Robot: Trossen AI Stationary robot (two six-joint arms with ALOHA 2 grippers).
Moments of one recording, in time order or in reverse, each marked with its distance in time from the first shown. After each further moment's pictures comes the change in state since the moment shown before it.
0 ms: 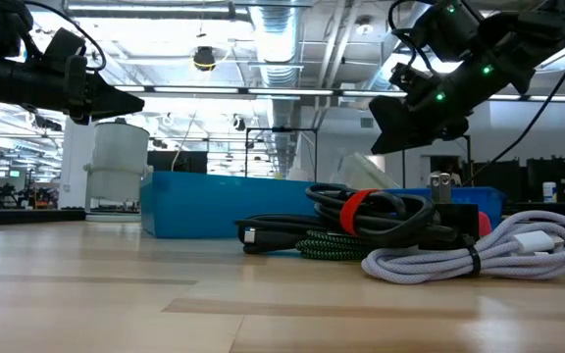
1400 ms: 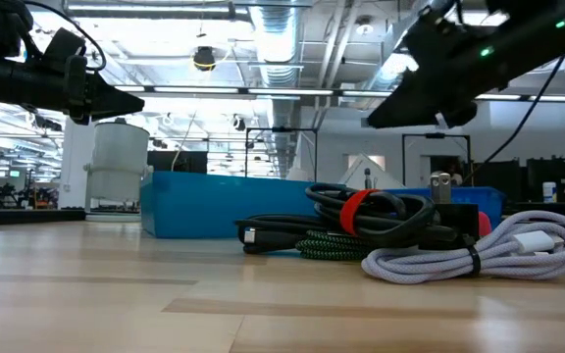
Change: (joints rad) left arm 0.000 0.000 0.000 0.000 0.000 0.000; right arm 0.373 0.000 0.000 0.069 0.000 0.093
